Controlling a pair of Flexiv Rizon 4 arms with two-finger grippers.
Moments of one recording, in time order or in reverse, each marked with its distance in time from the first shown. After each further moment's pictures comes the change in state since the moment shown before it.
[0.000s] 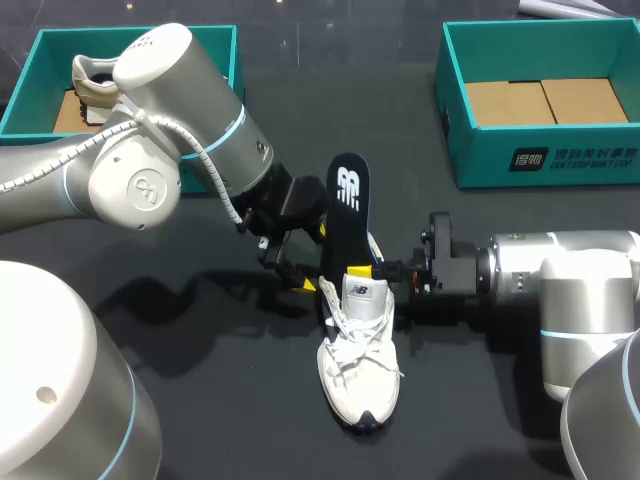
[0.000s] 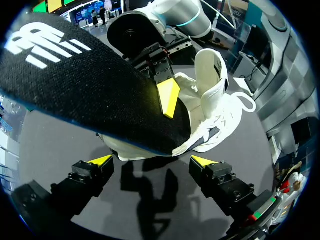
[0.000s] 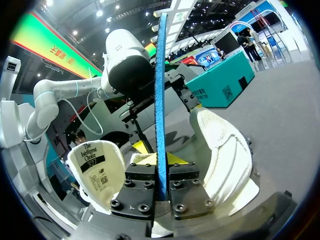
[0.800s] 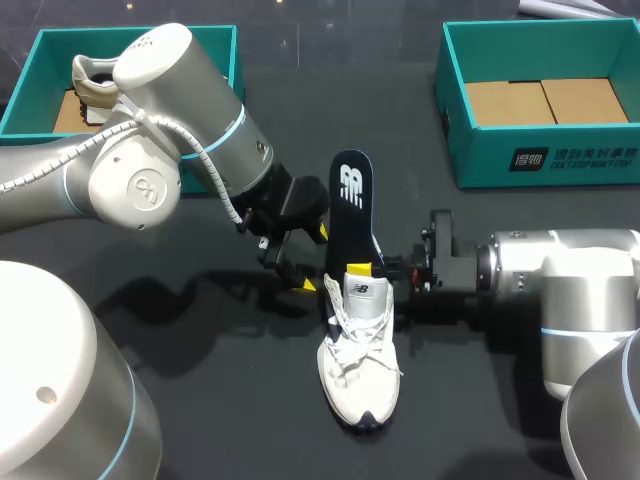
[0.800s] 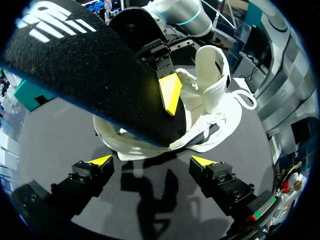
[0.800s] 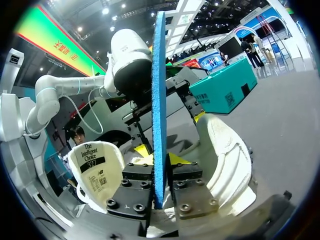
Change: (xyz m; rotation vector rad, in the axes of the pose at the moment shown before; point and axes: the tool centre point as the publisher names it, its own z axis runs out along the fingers) left arm 0.000 0.000 0.000 0.000 0.000 0.000; right arm 0.003 0.008 -0.001 -0.013 0.000 -0.051
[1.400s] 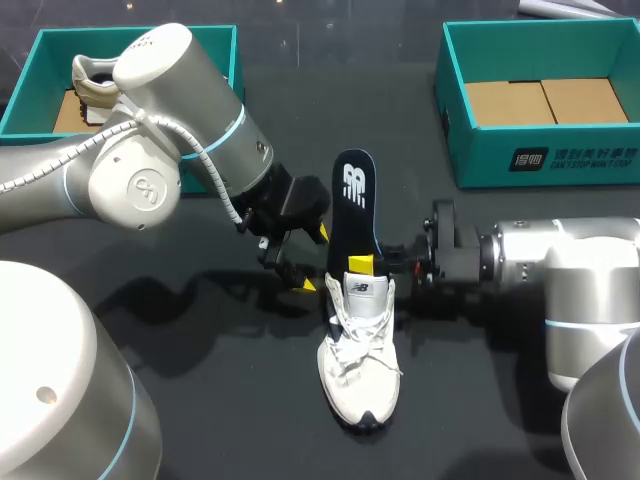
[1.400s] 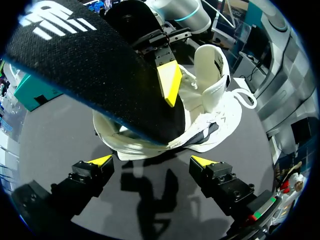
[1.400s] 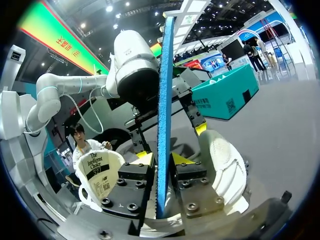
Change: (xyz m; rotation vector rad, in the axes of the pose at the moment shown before) left arm 0.000 0.000 0.000 0.000 0.000 0.000; right arm 0.001 0.015 -0.003 0.009 0.000 -0.039
